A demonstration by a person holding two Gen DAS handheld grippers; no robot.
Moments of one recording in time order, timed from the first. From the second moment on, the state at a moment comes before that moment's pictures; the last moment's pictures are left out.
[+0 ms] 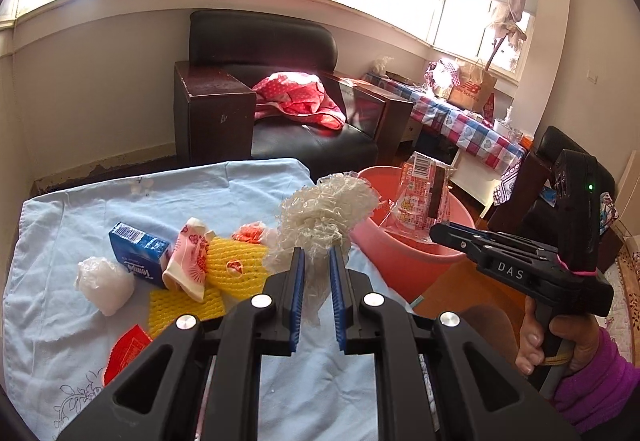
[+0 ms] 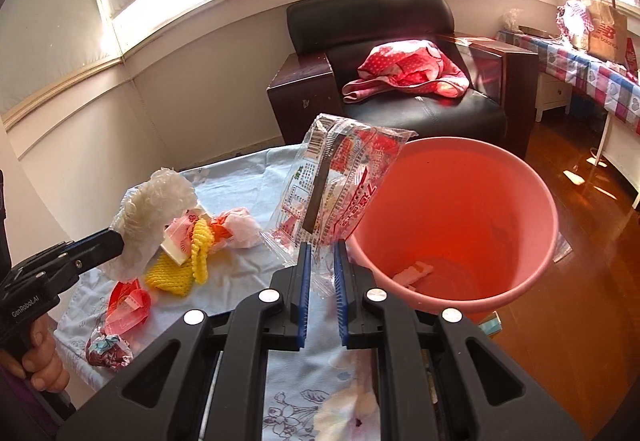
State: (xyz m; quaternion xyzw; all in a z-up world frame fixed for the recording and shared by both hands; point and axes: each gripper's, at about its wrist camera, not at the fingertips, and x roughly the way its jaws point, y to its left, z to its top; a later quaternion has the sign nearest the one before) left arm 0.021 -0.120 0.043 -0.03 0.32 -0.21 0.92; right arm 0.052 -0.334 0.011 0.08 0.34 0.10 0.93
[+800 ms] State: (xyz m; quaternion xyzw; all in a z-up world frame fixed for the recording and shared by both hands) left arm 0.096 -0.261 0.022 0.01 0.36 -0.26 0.90; right arm 0.066 -0.414 -0.021 0.08 0.35 0.00 0.93
